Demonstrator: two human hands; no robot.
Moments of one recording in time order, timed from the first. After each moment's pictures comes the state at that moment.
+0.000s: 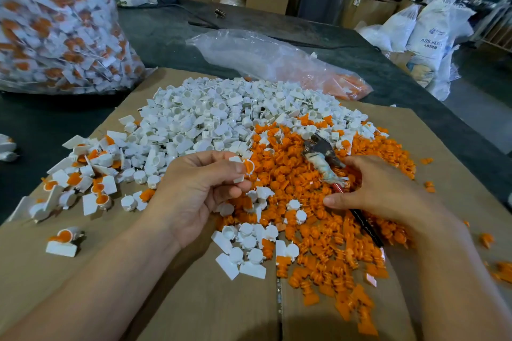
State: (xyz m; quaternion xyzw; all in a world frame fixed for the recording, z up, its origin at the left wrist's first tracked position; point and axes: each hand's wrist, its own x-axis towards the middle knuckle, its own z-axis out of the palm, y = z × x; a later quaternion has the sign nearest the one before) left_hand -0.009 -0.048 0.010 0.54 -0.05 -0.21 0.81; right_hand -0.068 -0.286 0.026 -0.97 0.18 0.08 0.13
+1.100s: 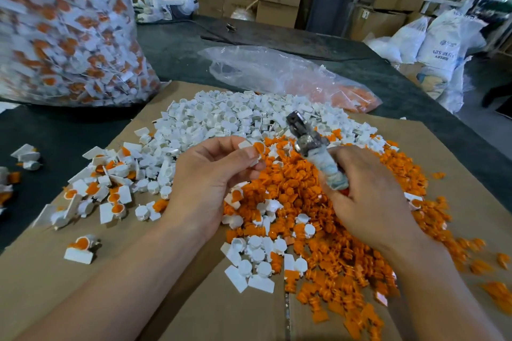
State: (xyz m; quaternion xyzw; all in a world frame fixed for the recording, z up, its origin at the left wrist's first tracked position) left_hand -0.001 -0.056 0.018 0.51 -0.11 -0.09 0.85; right_hand -0.073 -0.236 0.035 -0.97 0.01 -0.21 0.10
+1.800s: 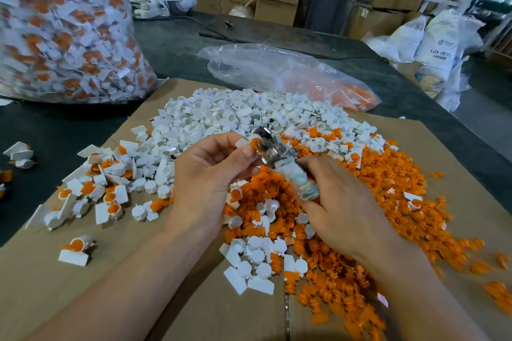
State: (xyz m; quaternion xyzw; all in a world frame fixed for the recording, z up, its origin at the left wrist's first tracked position) left_hand -0.004 -0.063 0.013 0.49 -0.12 -0.03 0.86; right_hand -0.066 -0.217 0.022 -0.98 -0.04 -0.15 0.12
